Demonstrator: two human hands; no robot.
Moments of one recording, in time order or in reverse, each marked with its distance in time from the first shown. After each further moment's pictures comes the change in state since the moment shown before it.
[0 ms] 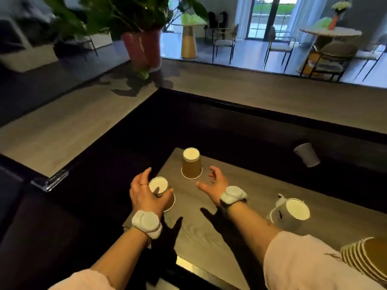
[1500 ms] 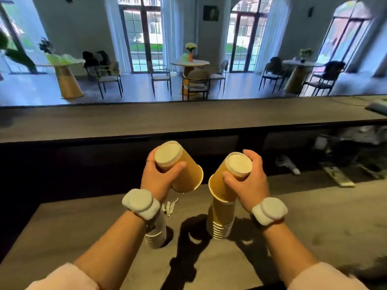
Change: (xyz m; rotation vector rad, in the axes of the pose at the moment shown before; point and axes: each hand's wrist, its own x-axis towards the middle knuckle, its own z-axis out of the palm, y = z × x) left_hand -0.212 0.300 0.120 -0.765 -0.782 0.430; right_hand -0.259 0.080 -0.350 0.040 0.915 -0.150
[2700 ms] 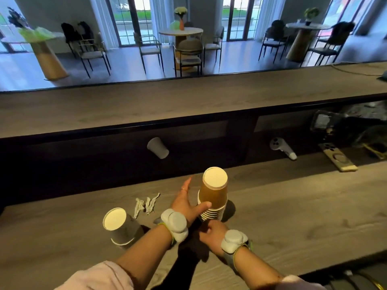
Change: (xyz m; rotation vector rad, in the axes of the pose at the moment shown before) left_hand 0.014 -0.128 0.118 0.496 -0.397 -0.402; right_hand -0.027 0.174 0.060 -0.274 -0.673 0.527
